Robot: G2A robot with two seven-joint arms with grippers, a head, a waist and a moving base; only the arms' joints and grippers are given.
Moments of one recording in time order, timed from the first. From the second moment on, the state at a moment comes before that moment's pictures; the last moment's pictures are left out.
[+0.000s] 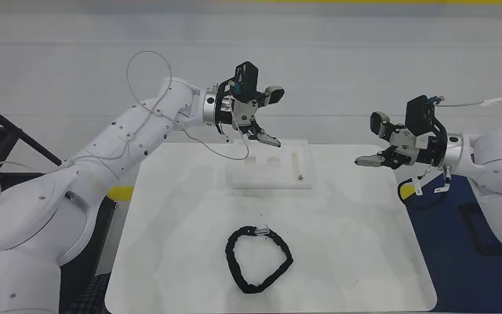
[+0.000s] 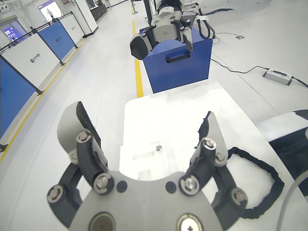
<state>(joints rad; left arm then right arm) 0.10 -1.06 -0.17 -1.01 0.90 -1.01 0.51 -0.84 -0.73 1.18 -1.52 -0.22 -0.93 0.71</state>
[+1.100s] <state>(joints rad) 0.10 -1.06 -0.17 -1.01 0.90 -1.01 0.51 -0.59 -0.89 0.79 -1.19 -0.25 -0.78 0.69</state>
